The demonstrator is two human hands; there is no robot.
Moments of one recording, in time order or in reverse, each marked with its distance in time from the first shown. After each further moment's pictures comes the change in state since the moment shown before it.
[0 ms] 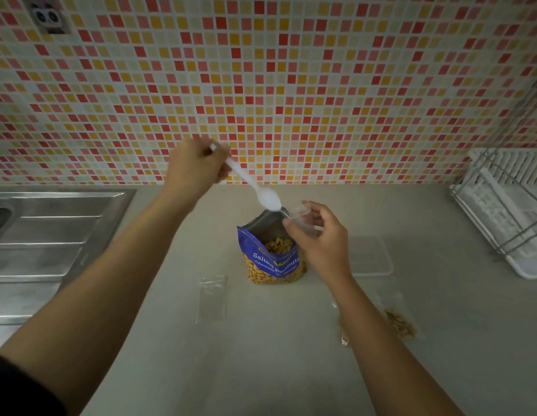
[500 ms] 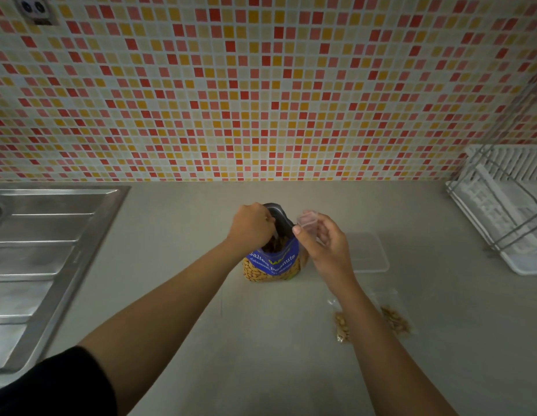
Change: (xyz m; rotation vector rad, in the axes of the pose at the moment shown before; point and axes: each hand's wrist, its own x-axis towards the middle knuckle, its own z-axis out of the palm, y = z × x) left_hand -0.024 -0.059 0.106 0.583 -0.356 0.019; right_hand -0.007 0.026 -0.013 0.216 -0.105 0.096
